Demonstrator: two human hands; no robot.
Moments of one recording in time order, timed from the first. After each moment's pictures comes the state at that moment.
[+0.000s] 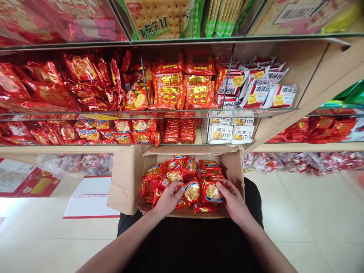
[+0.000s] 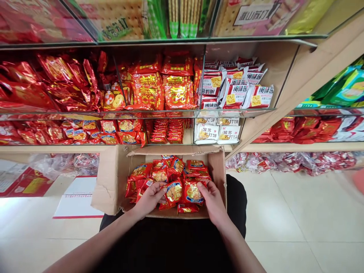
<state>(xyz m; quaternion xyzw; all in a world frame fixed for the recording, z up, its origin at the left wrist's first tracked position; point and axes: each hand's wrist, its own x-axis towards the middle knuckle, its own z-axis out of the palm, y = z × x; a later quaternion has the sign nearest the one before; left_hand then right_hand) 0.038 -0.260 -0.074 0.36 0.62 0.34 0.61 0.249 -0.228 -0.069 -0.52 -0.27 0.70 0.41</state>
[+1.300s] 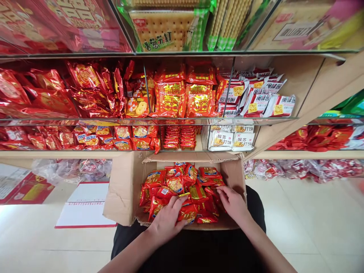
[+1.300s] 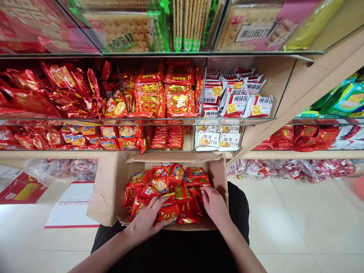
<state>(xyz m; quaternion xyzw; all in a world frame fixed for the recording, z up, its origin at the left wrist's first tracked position) 0.024 -0.285 -0.056 0.70 0.61 0.06 0.37 0.271 -0.207 -0.104 -0.56 -0.76 0.28 0.18</state>
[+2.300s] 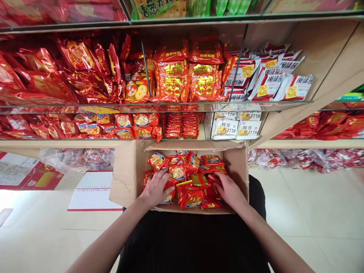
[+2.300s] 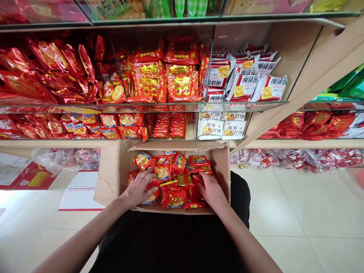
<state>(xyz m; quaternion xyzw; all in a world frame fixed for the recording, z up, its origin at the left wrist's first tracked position) -0.024 -0.260 -0.065 0.71 0.68 0.03 0.20 0.267 -0.207 -0.111 -0.56 -0.77 0.28 0.13</state>
